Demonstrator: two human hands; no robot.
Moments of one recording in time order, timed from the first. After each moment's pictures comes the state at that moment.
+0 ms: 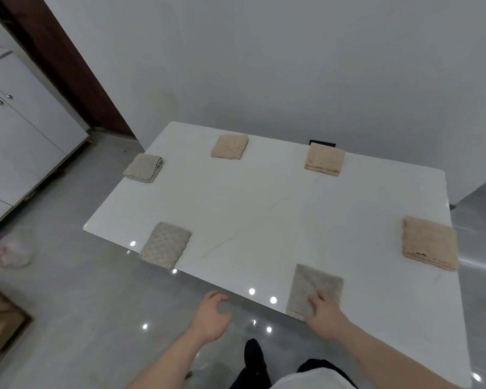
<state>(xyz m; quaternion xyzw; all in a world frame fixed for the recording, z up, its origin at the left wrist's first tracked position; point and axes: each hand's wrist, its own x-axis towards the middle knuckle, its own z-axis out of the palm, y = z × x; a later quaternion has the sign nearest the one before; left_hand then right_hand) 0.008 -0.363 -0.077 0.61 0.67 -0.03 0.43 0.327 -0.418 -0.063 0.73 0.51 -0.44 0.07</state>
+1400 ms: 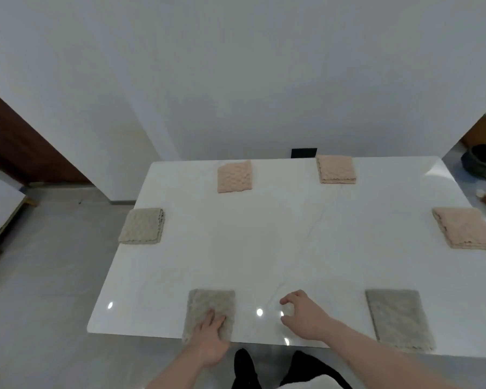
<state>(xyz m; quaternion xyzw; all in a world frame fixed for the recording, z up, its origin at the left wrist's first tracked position) -0.179 -0.129 -0.107 0.71 0.54 -0.25 0.38 0.095 -0.225 -0.035 0.75 0.45 -0.48 -0.04</state>
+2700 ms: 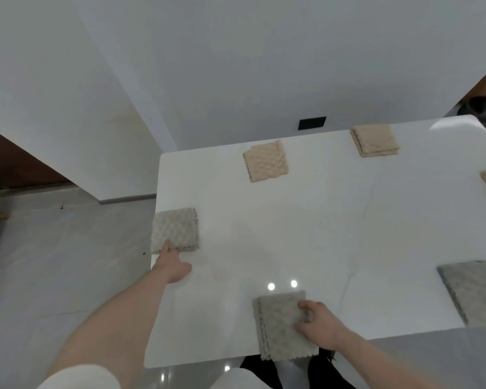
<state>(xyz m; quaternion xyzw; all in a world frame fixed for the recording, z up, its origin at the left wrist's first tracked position) -0.308 0.233 -0.097 0.72 0.58 -0.26 0.29 -0.071 -0.125 -0.079 0.80 0.27 -0.53 -0.07</state>
